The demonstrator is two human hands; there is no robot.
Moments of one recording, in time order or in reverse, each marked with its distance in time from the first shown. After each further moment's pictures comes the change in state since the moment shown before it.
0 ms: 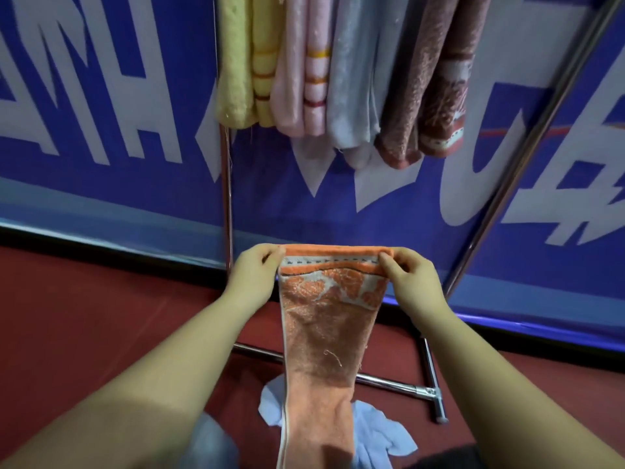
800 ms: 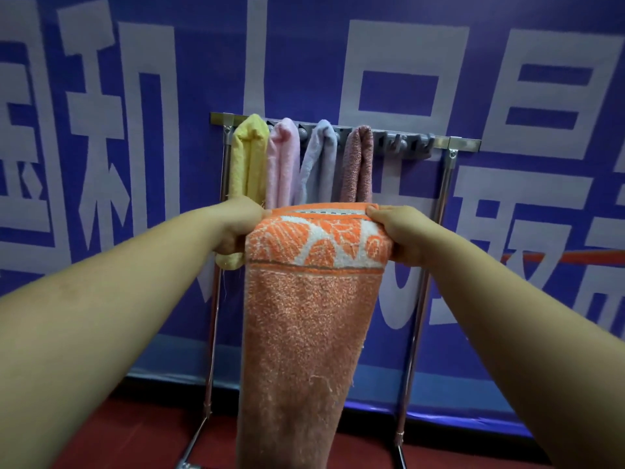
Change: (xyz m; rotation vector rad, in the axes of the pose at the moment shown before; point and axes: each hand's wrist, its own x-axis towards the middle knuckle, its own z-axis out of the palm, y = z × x) left_hand -0.034 0.288 -0.141 -0.040 -0.257 0.019; right_hand -0.015 -0.271 -0.153 0.347 -0.232 0.049
